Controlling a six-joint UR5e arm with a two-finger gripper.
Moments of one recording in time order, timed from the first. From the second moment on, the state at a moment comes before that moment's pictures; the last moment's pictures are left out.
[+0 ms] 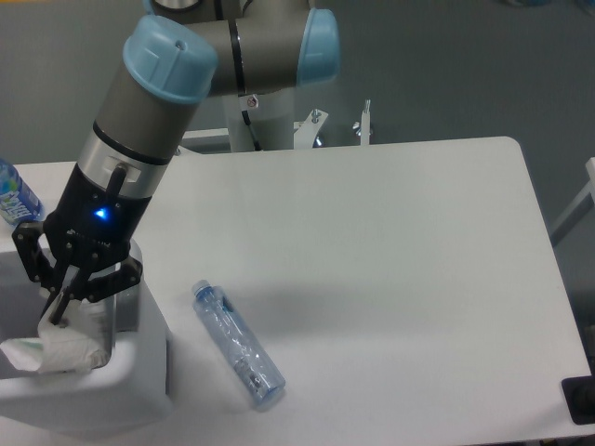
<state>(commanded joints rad) 2.13 -1.88 -1.38 -0.87 0.95 0.03</state>
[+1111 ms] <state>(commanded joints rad) 2.15 -1.83 -1.37 -0.87 1.04 0.05</state>
